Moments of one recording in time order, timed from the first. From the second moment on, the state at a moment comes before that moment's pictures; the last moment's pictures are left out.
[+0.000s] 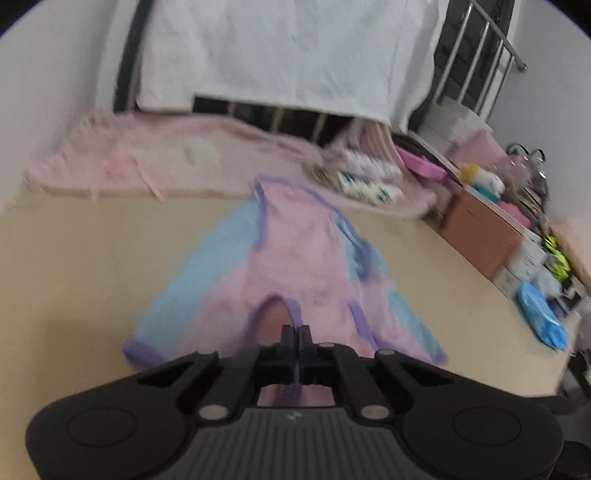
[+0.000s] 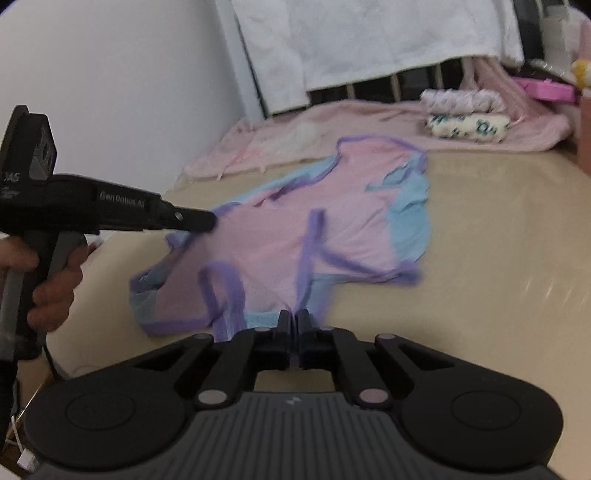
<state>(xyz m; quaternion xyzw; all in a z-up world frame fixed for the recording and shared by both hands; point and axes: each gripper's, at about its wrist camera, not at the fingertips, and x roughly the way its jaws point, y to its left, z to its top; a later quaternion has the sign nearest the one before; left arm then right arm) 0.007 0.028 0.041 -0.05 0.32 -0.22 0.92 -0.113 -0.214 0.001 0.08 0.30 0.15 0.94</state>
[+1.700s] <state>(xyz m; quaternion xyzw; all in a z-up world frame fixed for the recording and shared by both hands) -0.145 -0.030 0.014 0.17 0.18 -0.06 0.97 -0.199 -0.191 0.036 -0.01 0.22 0.14 0.97</state>
